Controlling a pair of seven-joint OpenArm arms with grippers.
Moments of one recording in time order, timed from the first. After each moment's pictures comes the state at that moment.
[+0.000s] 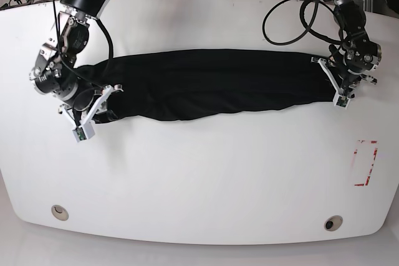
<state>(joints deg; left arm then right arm) 2.8 -8.1 -28.1 88.6 7.4 -41.5 50.1 6.7 8.4 25.1 95.4 27.7 41.0 -67.1</state>
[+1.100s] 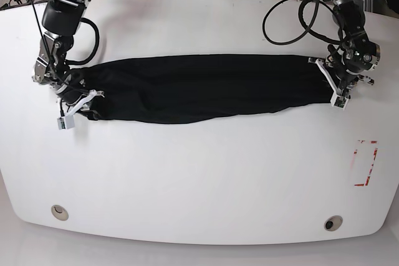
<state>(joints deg) 3.0 -7.9 -28.0 88.3 5.6 -41.8 49.1 11.8 20.7 22.4 50.5 21.6 43.7 -27.3</state>
